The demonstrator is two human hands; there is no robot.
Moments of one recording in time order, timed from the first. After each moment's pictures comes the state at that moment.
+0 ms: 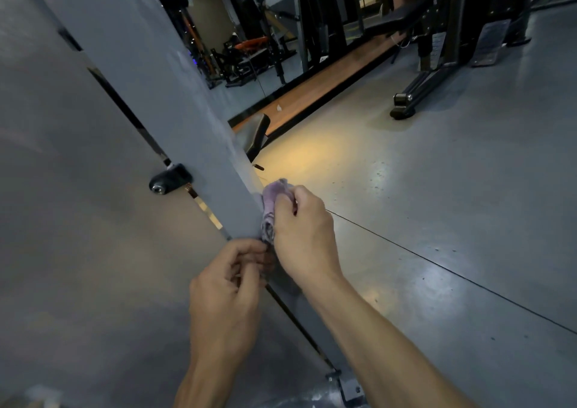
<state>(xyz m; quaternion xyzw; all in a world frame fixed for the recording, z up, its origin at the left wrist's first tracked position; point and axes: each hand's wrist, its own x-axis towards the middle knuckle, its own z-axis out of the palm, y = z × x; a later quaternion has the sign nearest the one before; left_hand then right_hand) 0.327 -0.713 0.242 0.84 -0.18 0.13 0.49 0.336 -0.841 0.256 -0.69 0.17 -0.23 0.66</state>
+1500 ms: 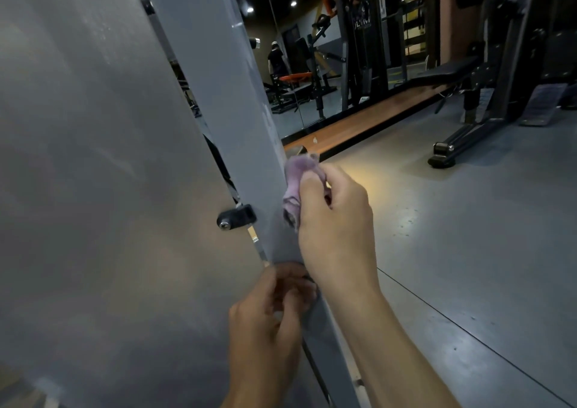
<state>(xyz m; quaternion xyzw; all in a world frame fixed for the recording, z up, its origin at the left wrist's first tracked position) 0.333 -0.724 0.262 0.81 -0.23 0.25 0.47 0.342 -0.840 0.332 -0.66 0.03 -0.36 0.65</state>
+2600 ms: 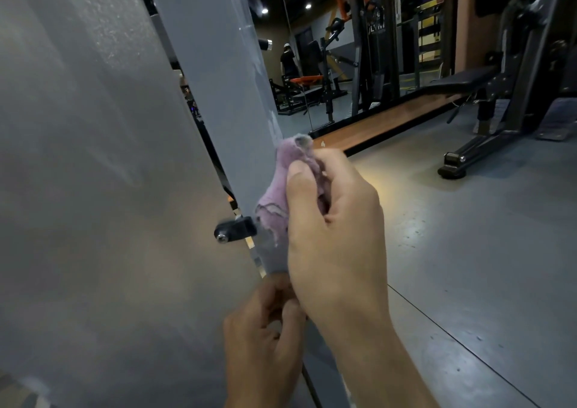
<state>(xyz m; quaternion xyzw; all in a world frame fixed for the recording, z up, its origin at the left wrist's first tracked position) 0.345 -0.729 0.259 0.80 -0.22 0.30 0.47 0.335 -0.835 0.353 -0.64 -0.06 -0.42 0.64</state>
